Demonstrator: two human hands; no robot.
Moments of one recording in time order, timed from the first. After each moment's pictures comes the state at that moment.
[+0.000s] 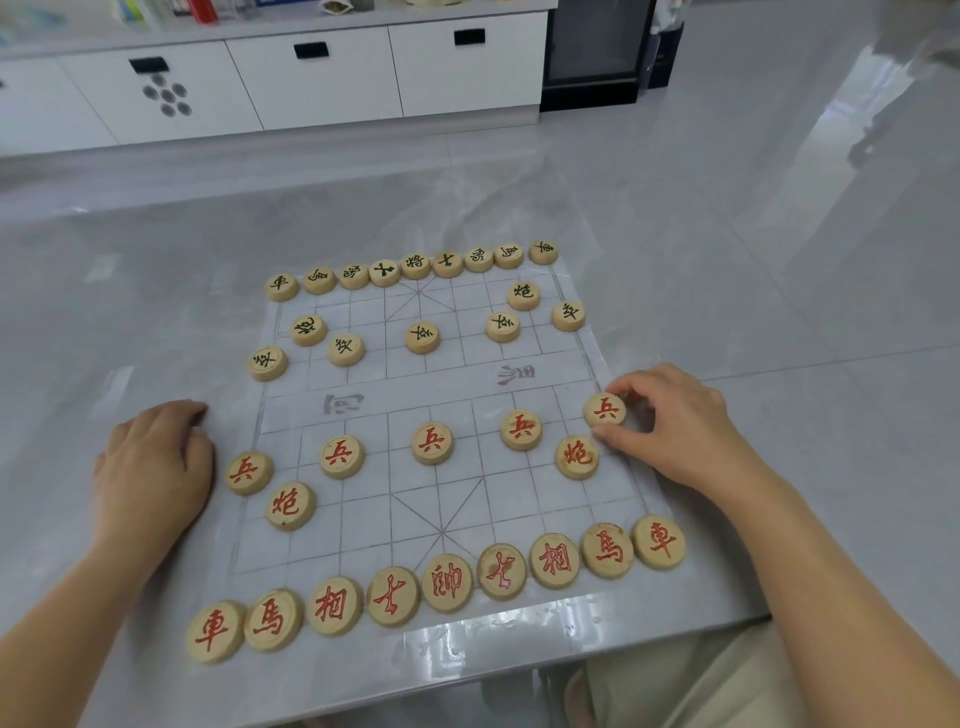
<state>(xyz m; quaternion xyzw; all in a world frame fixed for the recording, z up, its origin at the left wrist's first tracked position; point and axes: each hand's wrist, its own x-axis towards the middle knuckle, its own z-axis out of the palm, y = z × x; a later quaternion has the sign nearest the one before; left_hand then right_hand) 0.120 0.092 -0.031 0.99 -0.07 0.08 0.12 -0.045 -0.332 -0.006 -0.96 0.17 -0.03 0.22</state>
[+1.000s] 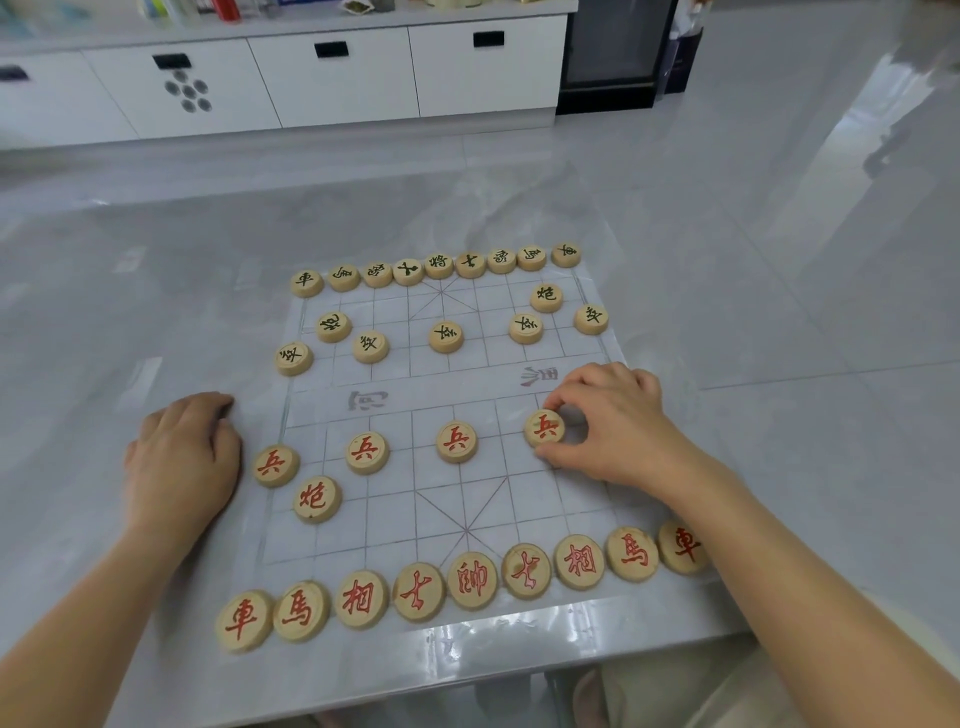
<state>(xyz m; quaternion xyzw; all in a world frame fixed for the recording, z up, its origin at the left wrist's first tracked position) 0.119 0.093 -0.031 0.99 -0.07 0.09 0.13 -0.009 -0.275 0.003 -0.99 0.05 0.02 0.16</state>
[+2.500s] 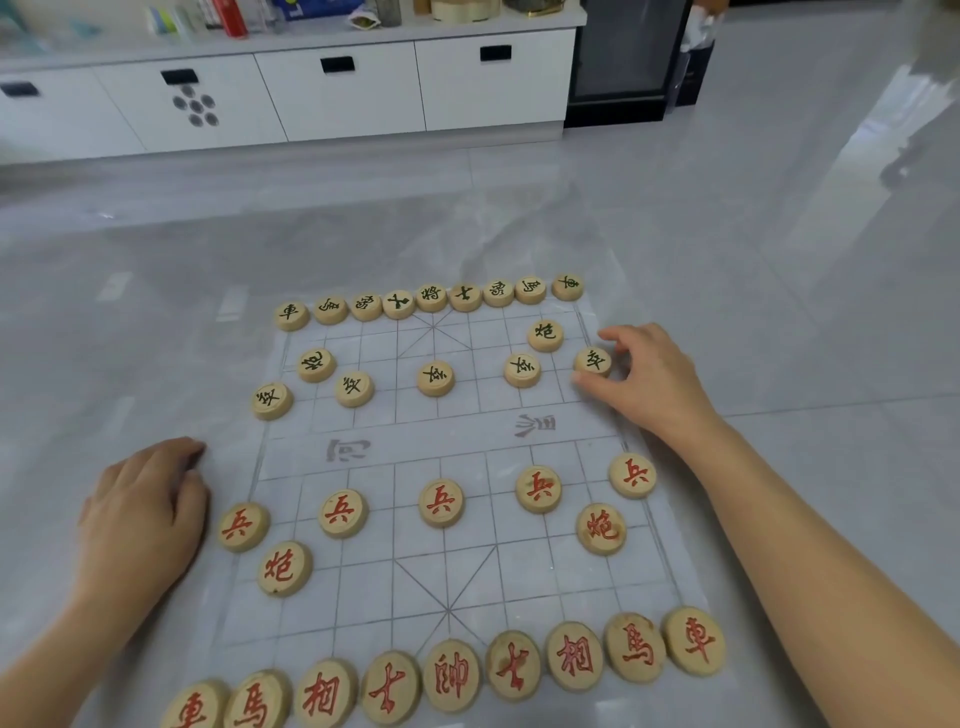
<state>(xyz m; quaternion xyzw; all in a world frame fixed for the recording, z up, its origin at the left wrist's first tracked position) 0.118 0.091 -0.027 0.99 -0.05 0.07 0.12 0.064 -0.354 -0.018 -0.94 0.18 -0.09 0.27</state>
